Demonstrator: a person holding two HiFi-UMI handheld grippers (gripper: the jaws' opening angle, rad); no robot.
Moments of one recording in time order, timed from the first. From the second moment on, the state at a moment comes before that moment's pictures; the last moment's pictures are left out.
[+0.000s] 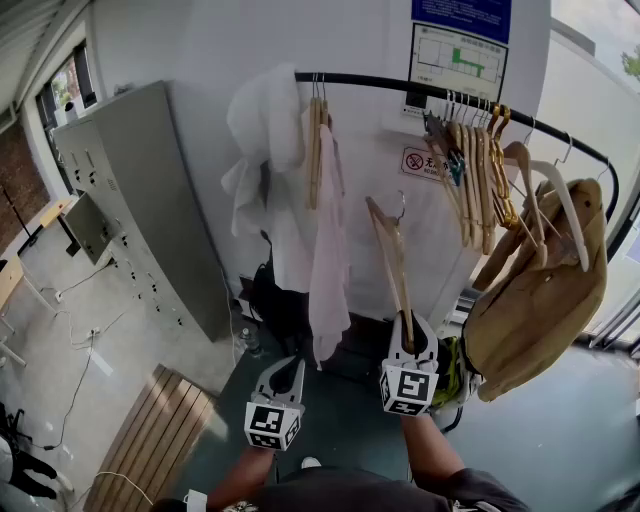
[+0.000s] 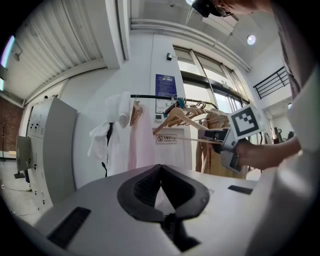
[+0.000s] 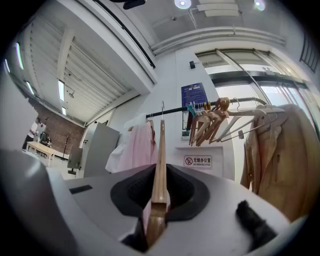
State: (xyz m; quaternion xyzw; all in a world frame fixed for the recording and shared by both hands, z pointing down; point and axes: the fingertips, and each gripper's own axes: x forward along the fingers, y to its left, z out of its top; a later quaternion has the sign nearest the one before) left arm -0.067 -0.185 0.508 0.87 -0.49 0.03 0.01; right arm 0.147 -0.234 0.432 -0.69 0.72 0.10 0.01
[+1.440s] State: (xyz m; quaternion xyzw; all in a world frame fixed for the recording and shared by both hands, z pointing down) left arm -0.131 -0.245 0.516 0.85 -0.53 0.00 0.03; right arm 0.149 -0.471 0.284 -0.73 0.68 0.10 0.02
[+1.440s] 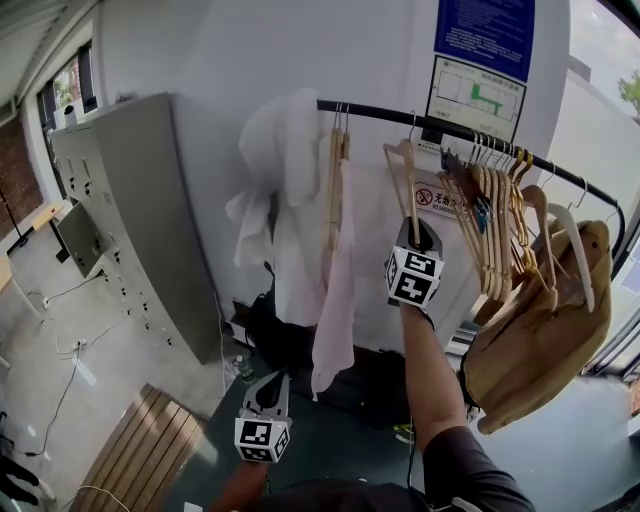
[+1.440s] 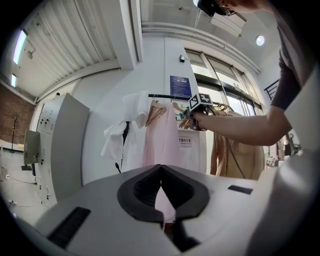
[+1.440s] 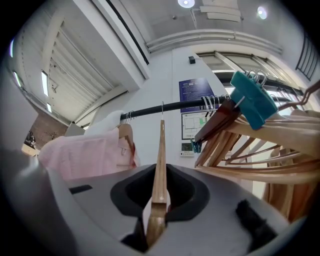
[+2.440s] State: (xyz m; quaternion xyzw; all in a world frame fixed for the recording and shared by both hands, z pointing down) left arm -0.098 -0.240 0.513 0.86 -0.51 0.02 0.02; right arm 0.143 -0.414 0.276 -0.69 0.70 0.16 0.03
